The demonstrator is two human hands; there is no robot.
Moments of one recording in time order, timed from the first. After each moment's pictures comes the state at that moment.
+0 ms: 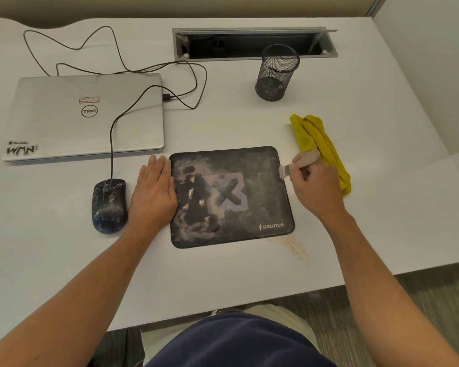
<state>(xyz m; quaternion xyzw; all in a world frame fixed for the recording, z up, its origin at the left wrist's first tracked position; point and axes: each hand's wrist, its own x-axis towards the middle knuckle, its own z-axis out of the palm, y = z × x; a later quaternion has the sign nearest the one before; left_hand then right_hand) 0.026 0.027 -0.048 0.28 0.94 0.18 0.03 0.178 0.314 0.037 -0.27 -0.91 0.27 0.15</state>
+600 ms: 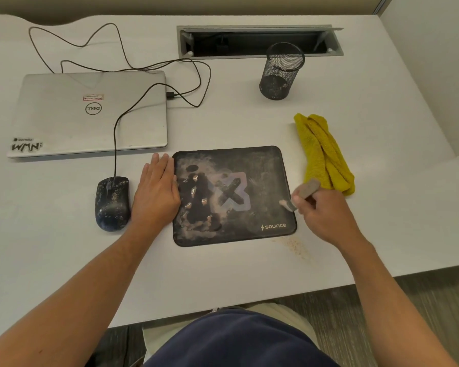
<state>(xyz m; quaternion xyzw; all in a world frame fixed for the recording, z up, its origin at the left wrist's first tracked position) 0.026 0.028 -0.047 0.27 0.95 0.17 0.04 0.222 0.307 0.039 -0.24 -0.92 0.31 0.01</state>
